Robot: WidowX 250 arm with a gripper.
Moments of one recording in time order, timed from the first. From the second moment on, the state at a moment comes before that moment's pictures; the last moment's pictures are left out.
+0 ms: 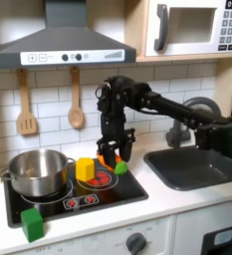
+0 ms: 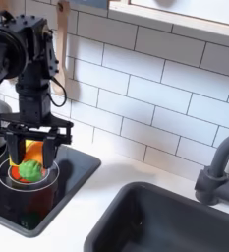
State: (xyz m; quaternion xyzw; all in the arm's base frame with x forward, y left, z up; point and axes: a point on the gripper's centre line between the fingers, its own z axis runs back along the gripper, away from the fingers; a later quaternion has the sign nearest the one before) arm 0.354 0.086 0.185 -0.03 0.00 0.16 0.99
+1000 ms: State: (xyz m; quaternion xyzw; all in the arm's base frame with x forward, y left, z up) arm 0.349 0.088 0.166 -0.01 0.02 0.16 0.99
